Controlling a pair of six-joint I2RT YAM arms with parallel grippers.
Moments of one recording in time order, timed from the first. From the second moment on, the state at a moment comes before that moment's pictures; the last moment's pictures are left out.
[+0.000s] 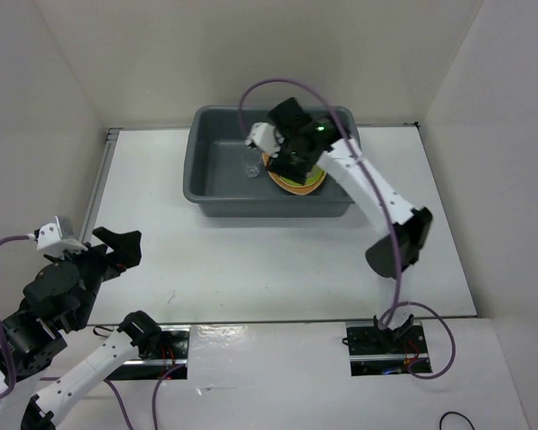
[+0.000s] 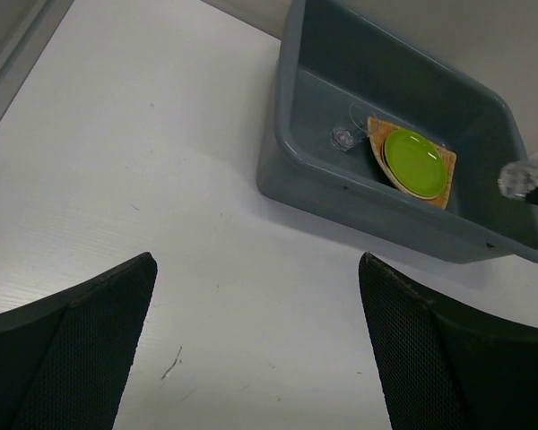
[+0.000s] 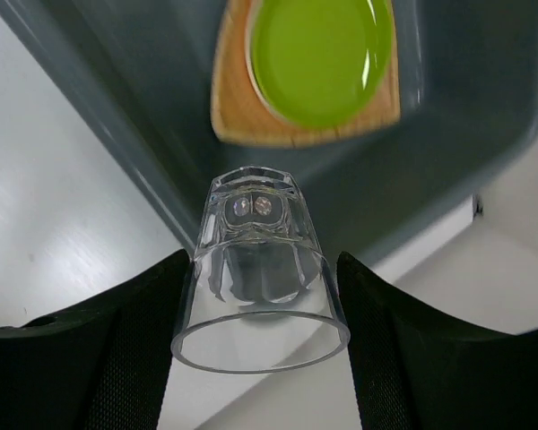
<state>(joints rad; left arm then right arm) -0.63 0.32 1.06 -1.00 -0.67 -0.64 0.59 1.84 2.09 -1.25 0.21 -0.64</state>
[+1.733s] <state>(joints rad) -0.64 0.37 1.06 -1.00 -0.67 -0.64 0.74 2.57 3.11 -1.30 0.28 -0.54</state>
